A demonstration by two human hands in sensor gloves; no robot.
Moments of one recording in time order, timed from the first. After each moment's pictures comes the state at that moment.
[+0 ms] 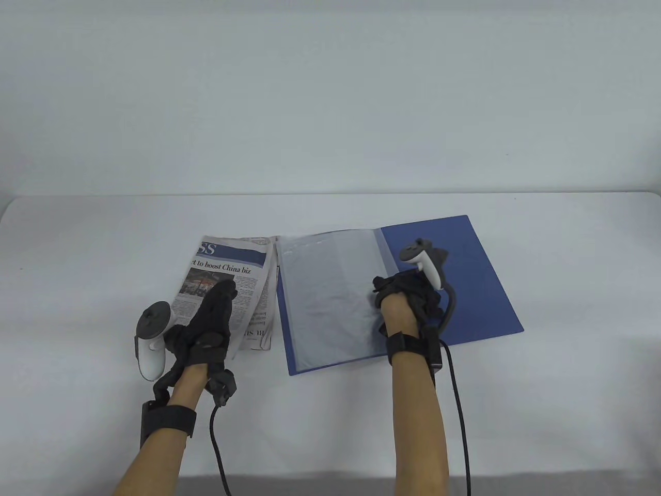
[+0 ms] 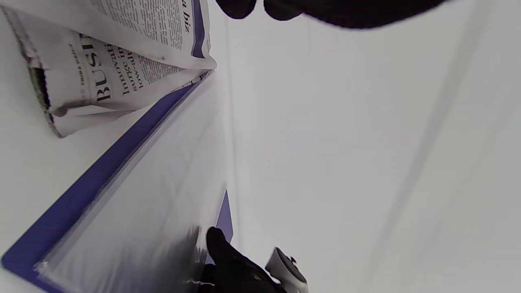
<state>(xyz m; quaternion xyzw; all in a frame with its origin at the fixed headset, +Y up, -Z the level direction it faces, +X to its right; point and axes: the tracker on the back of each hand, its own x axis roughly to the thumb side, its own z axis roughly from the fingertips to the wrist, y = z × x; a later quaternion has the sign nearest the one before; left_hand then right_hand) -0.281 -0.752 -0.367 -0.14 -0.02 0.69 0.71 0.118 -0.775 -0.497 -0.22 0.37 0.88 0.18</state>
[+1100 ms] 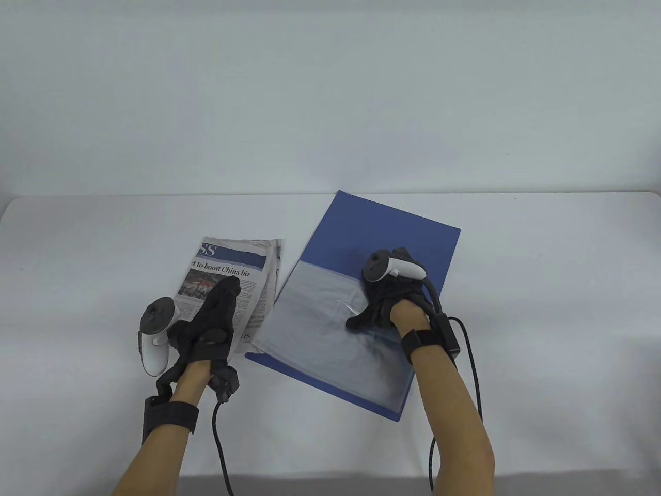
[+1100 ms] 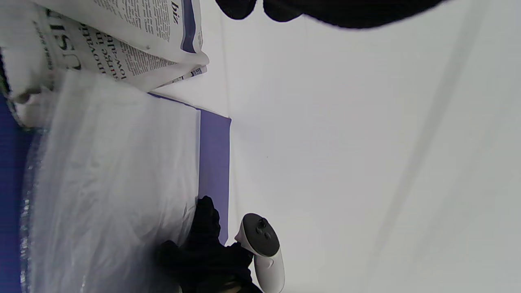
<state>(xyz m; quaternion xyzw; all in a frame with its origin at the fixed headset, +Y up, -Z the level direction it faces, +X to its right) -0.276 -0.747 -0.373 -0.14 -0.03 0.68 0.72 0.102 -0.804 -0.516 0.13 0.45 0.88 0.08</state>
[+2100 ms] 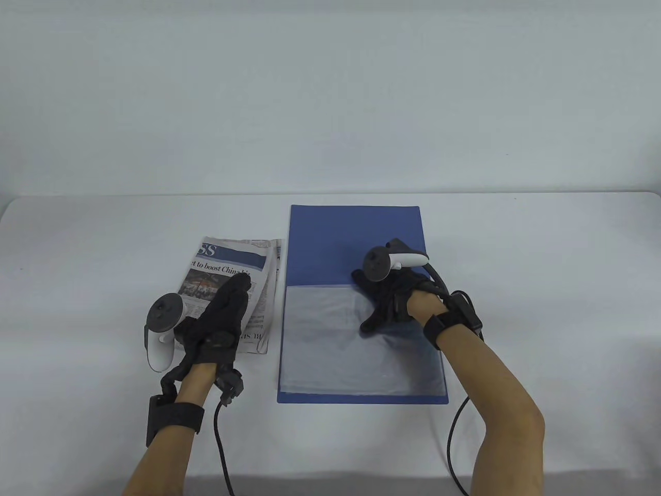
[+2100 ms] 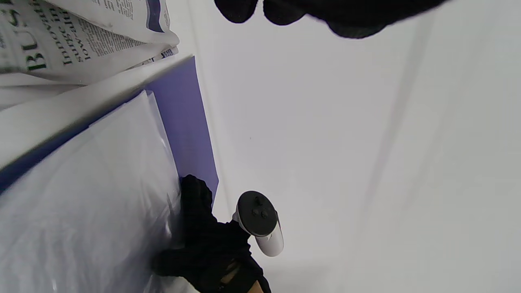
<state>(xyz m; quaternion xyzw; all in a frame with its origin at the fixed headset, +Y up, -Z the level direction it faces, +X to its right) -0.260 -0.738 -0.374 -0.12 -0.09 0.66 0.74 0.104 -0.796 -0.528 0.27 0.41 0.87 0.01</state>
